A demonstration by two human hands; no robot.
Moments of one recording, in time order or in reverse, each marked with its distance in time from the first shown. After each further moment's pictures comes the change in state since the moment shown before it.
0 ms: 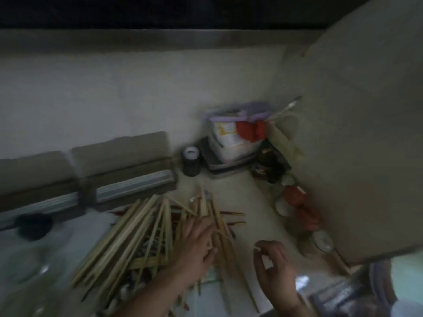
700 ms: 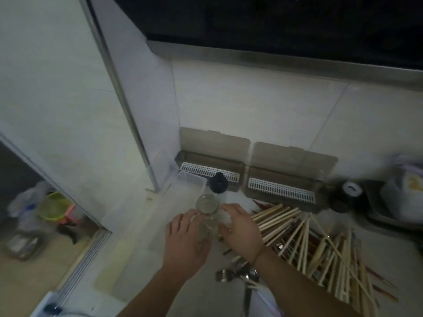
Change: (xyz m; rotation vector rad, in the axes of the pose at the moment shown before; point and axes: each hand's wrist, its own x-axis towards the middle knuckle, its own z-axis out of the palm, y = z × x) left_hand -0.246 -0.144 -0.116 0.137 0.486 -0.779; right_hand 0.005 -0.284 0.240 0.162 -0.891 -0.533
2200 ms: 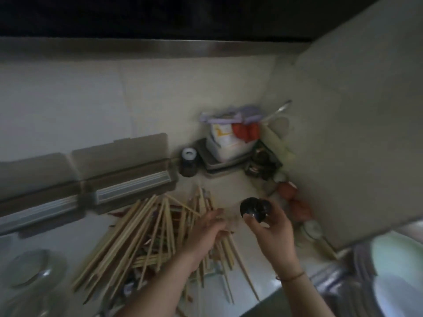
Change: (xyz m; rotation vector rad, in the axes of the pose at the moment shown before) left_hand 0.017 0.321 0.086 -1.152 -1.162 -0.270; right_hand -0.255 0.101 -0.190 0.336 1.008 0.819
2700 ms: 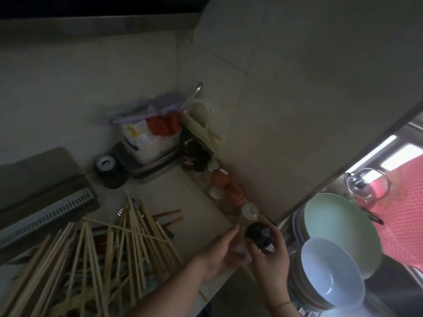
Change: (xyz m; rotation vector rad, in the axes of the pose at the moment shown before) left_hand 0.045 -0.045 0.172 -0.006 -0.446 -0.458; right_hand -0.030 0.112 -0.109 -0.060 0.459 0.237
